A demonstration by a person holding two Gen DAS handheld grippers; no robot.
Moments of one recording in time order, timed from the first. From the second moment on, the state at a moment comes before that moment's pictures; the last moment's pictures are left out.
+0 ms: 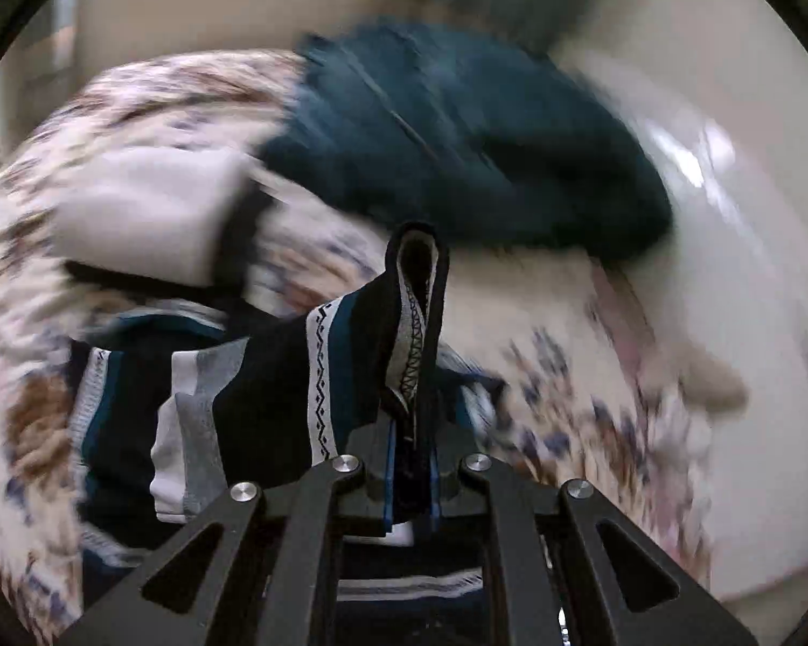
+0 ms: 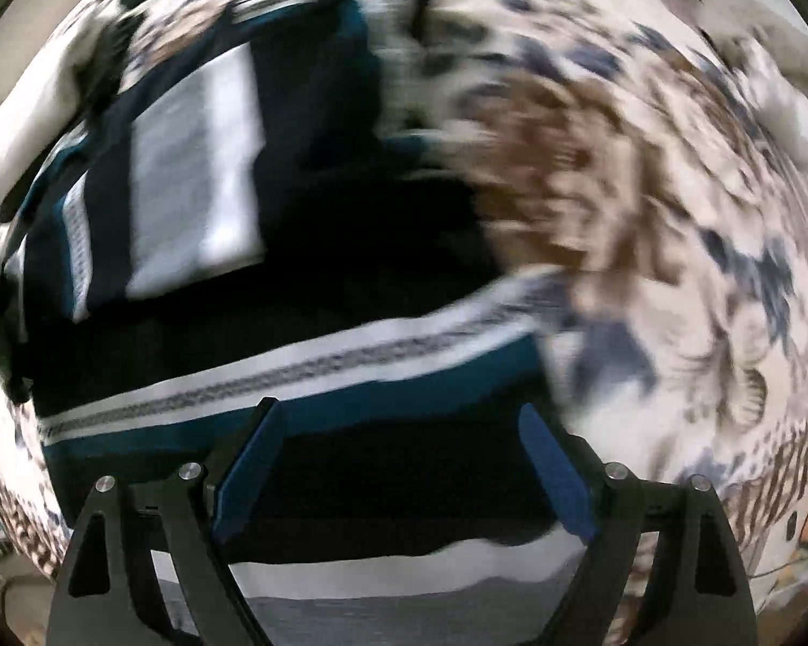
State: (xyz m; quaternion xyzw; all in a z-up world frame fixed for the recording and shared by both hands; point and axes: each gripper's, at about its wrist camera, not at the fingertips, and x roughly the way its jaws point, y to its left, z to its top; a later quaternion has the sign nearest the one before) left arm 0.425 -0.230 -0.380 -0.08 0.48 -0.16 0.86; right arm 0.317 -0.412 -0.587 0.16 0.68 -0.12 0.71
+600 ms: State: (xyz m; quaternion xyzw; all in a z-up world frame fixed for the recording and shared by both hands) left arm 0.454 -0.033 -0.479 -0.10 0.56 0.08 0.82; right arm 0.415 -0.498 -0.553 0.29 0.61 -0.05 0.73
